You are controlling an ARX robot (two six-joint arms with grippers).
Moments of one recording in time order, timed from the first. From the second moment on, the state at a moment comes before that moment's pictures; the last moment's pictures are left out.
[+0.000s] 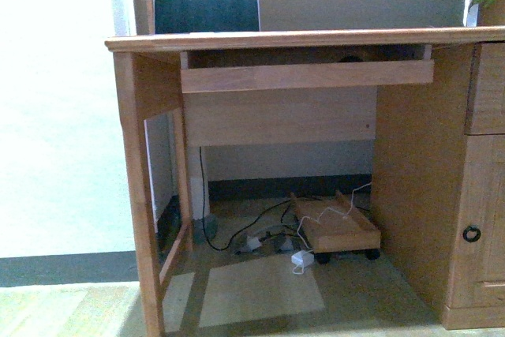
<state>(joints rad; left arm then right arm) 0.00 0.00 0.01 0.00 0.00 -0.01 0.00 -0.01 0.00 -0.02 0.00 0.01</state>
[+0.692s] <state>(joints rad) 0.00 0.00 0.01 0.00 0.00 -0.01 0.00 -0.01 0.00 -0.02 0.00 0.01</state>
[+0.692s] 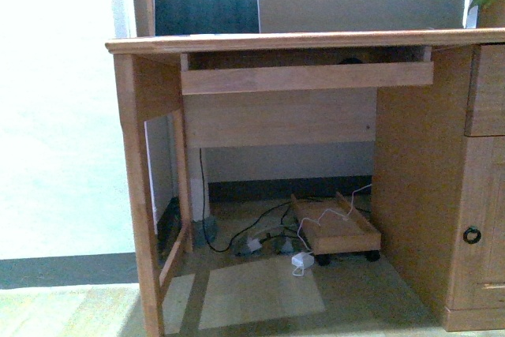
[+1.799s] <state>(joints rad) 0.00 0.00 0.01 0.00 0.00 -0.01 0.00 -0.01 0.00 -0.02 0.00 0.01</state>
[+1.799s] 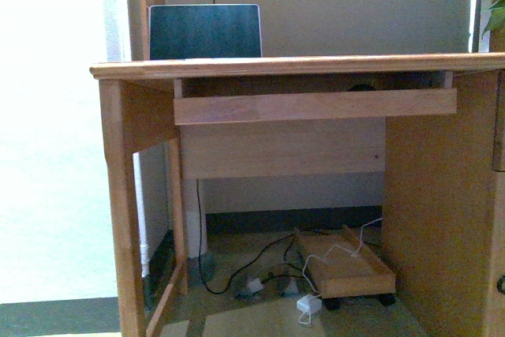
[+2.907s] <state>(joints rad) 0.00 0.00 0.01 0.00 0.00 -0.01 0.00 -0.01 0.00 -0.02 0.00 0.01</state>
